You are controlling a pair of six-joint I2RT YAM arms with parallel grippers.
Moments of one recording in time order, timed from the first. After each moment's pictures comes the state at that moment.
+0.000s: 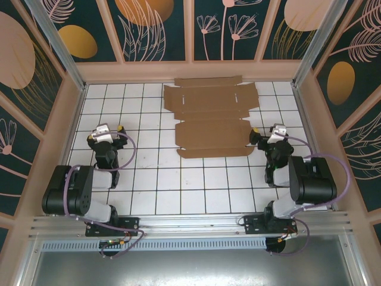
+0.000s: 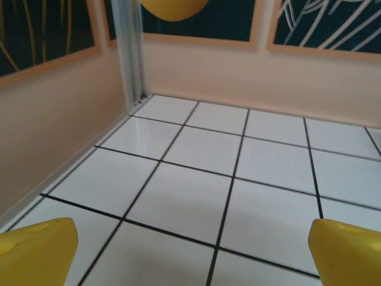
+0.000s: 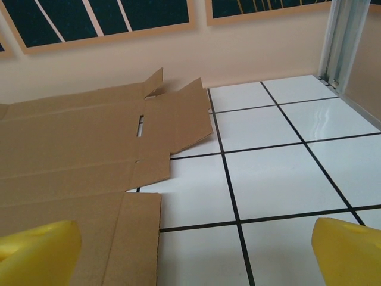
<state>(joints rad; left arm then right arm) -0.04 1.41 0.28 1.00 -0.34 -0.11 -0.03 1.44 0.23 1.06 -0.05 0.10</state>
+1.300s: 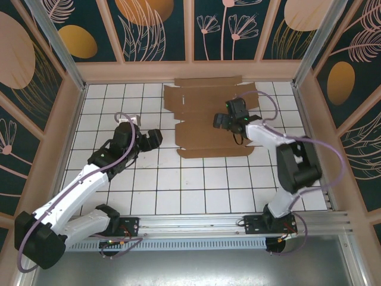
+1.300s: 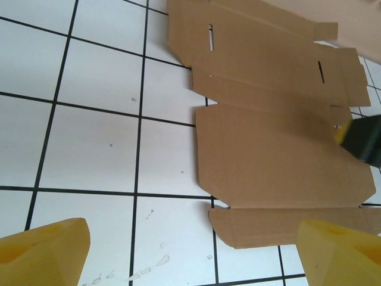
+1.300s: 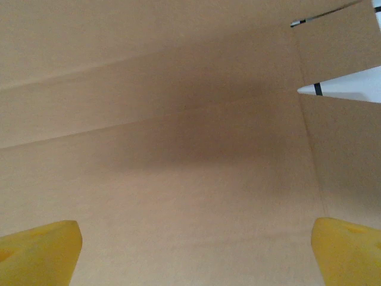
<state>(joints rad) -0.52 1.03 0.79 -0.40 -0.10 -0.66 0.40 1.80 1.18 -0.34 0.16 0.46</state>
